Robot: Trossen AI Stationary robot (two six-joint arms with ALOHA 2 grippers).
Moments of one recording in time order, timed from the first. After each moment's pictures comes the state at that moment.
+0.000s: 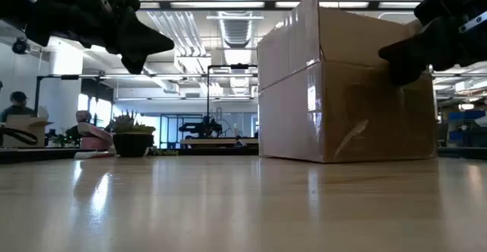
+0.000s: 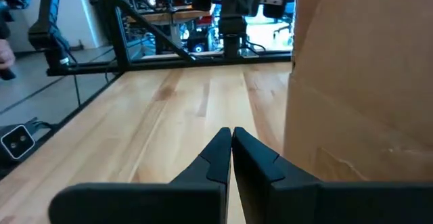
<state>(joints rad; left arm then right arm) 0.06 0.82 0.31 0.36 -0.01 -0.18 0.07 0.41 0.02 0.27 -0.01 0.08</state>
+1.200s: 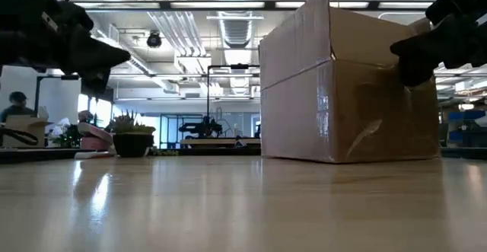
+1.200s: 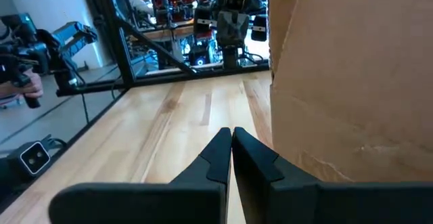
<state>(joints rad) 0.05 0.16 0.01 0.13 -0.02 -0.27 0.06 0.05 0.01 0.01 -0.02 0.13</state>
